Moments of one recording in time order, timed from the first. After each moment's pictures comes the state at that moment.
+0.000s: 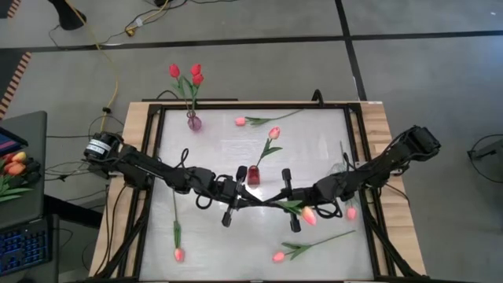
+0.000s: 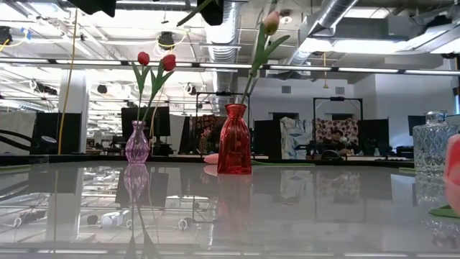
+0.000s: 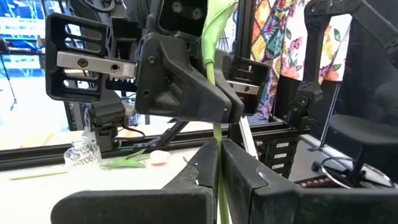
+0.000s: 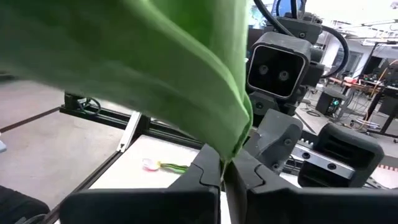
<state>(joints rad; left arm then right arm) -0.25 1.57 0.83 0.77 0.02 -0.03 0.44 1.42 0.78 0.68 0.28 -0.19</state>
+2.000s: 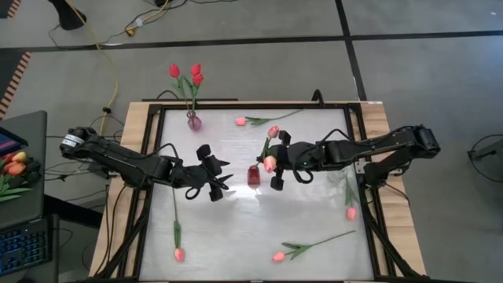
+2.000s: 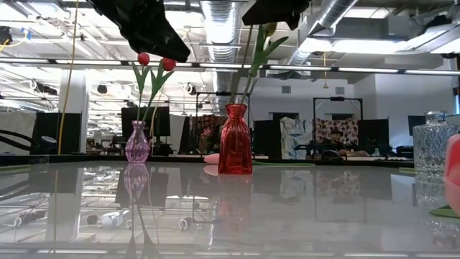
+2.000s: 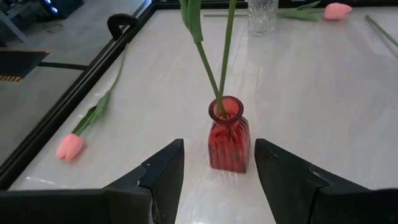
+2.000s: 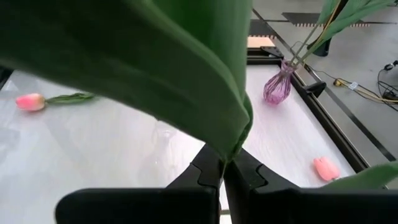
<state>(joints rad) -0.25 1.25 0.83 -0.22 -0.56 -0.21 0.13 1.42 1.15 -0.18 0.34 0.05</state>
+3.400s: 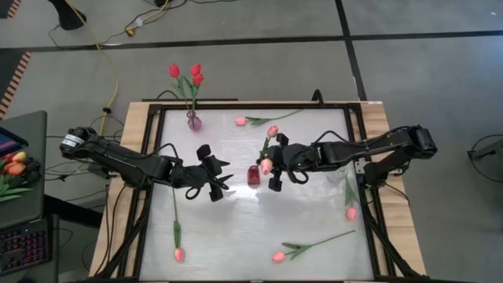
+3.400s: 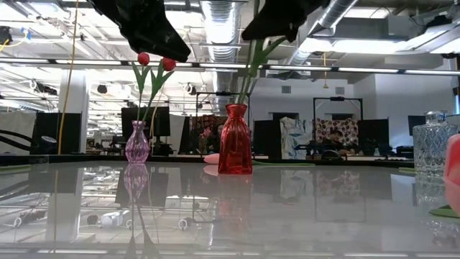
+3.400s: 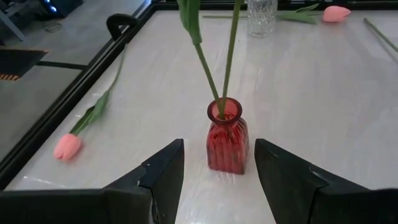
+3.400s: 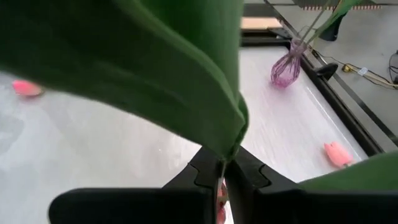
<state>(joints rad) -0.25 1.25 0.83 -0.21 -0.56 -0.22 0.11 1.46 1.12 -0.17 0.29 0.08</state>
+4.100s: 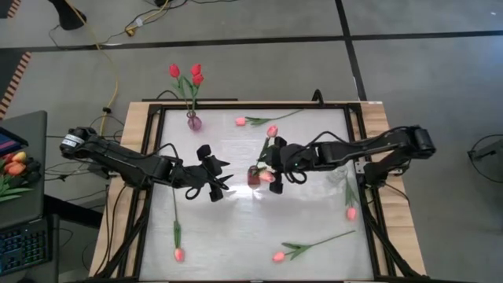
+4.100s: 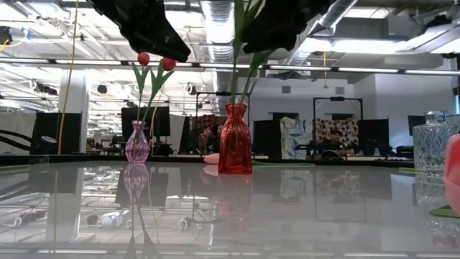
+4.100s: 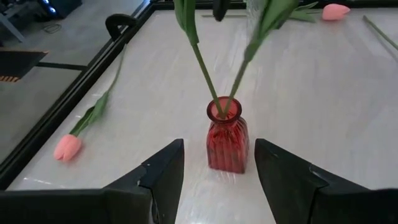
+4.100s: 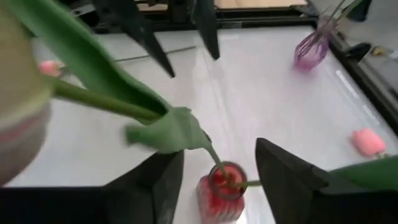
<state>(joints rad) -0.25 1.25 0.83 -0.21 -0.56 -0.21 0.10 1.47 1.12 -0.21 0.20 0.11</state>
